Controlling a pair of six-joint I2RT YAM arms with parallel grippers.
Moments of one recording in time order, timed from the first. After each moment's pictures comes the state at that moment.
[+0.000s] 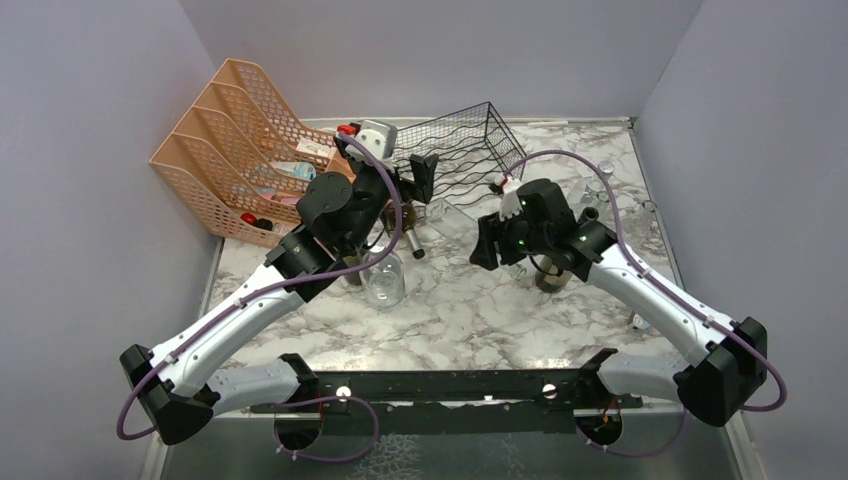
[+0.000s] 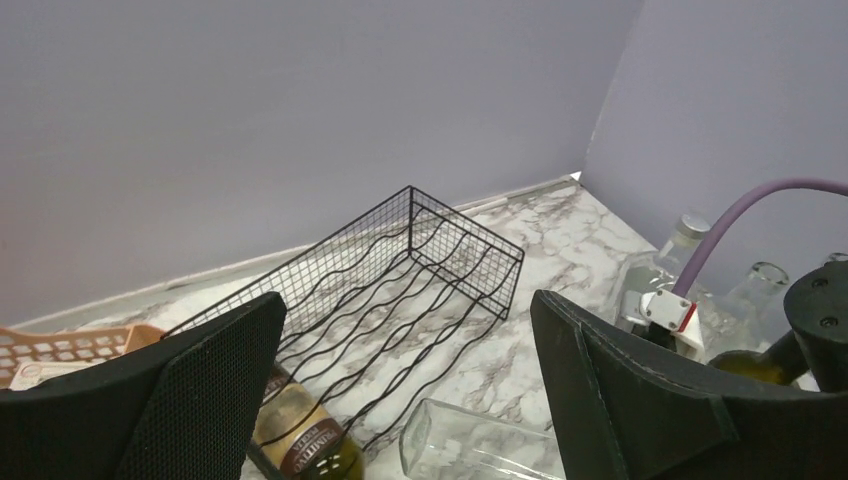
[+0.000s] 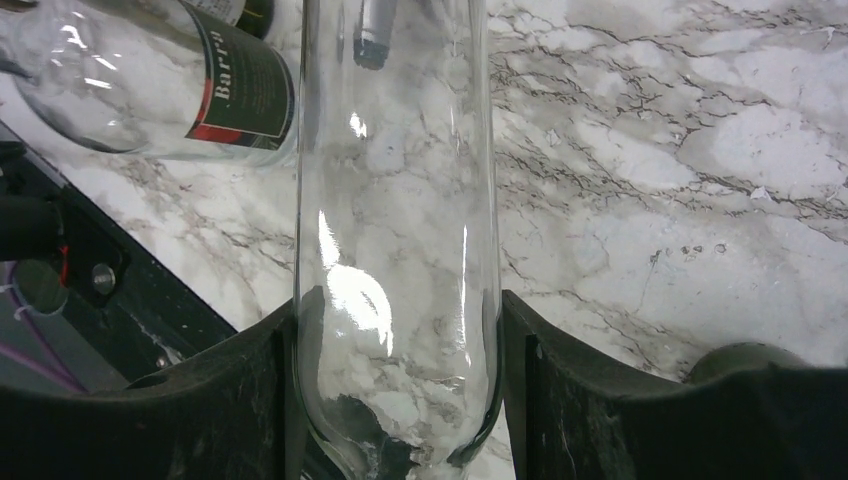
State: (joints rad) left arm -0.82 1.09 1.17 0.09 -0.33 -0.03; right arm 0.61 1.19 1.03 -0.56 -0.22 0.22
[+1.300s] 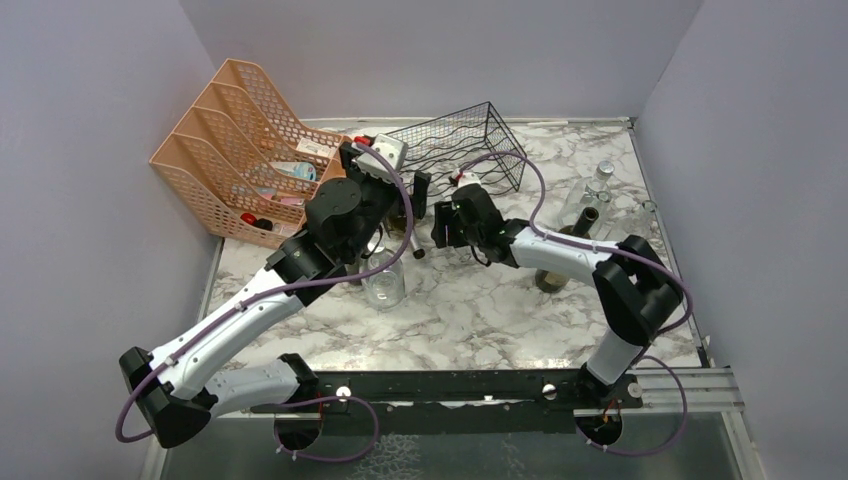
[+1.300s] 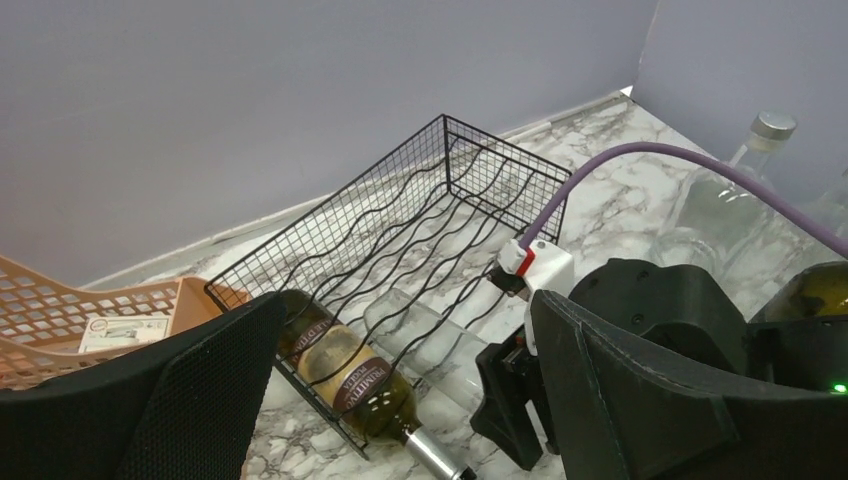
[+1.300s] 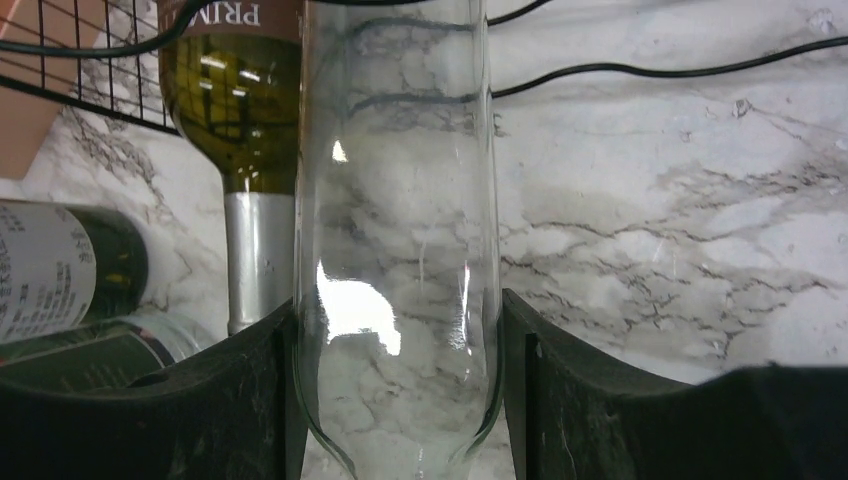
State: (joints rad) left arm -0.82 1.05 1.11 -0.03 -0.37 0.05; right arm 0.74 1.69 1.06 -0.03 0.16 0.39
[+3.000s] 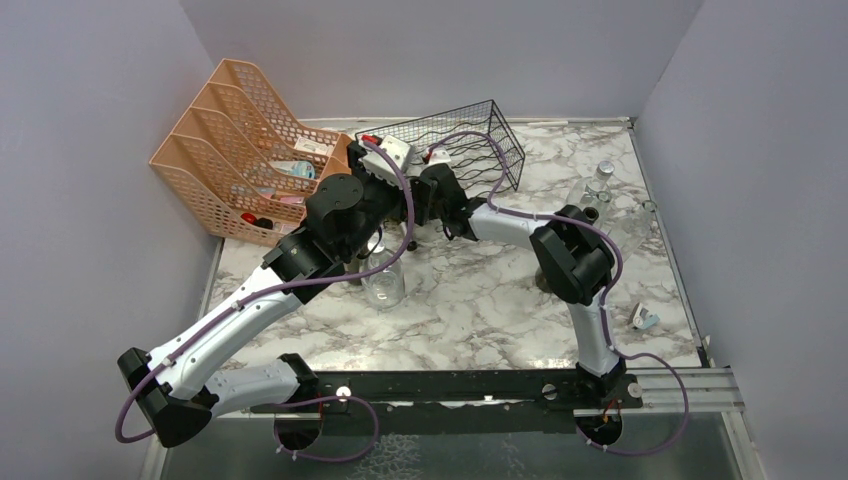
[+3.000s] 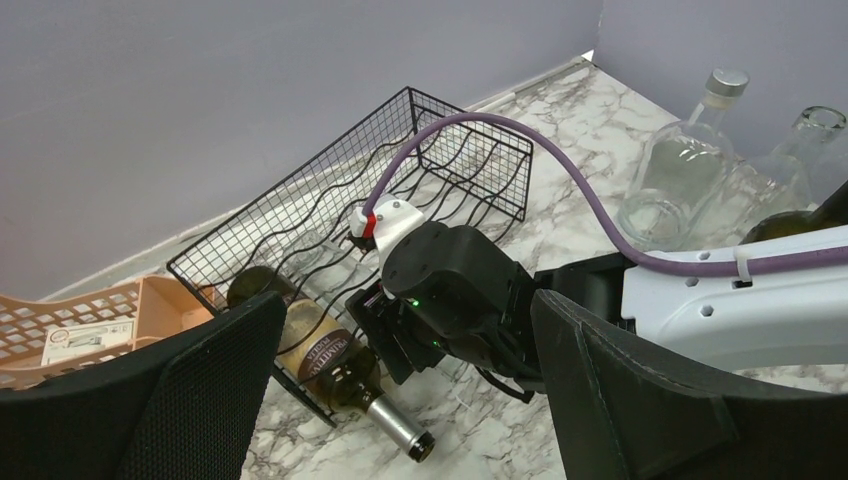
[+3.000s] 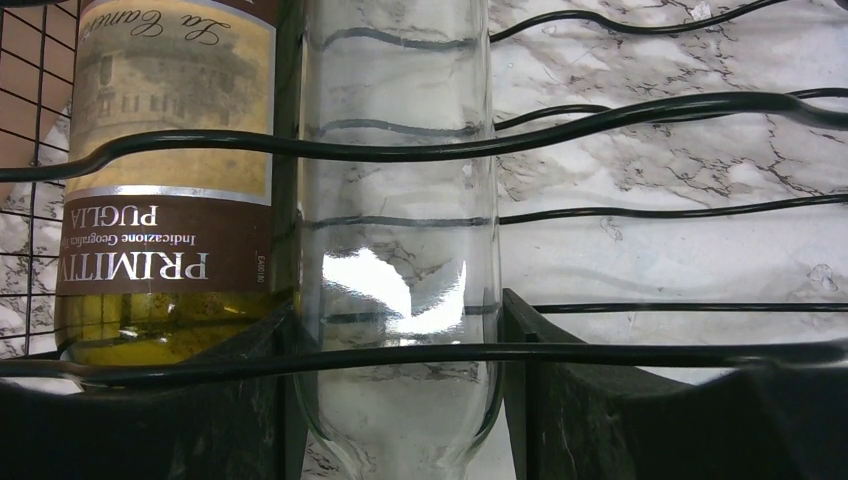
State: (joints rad) left arm -0.82 1.07 1.16 -0.12 -0.28 0.05; right arm 0.71 2.12 1.44 0.10 0.31 0.29
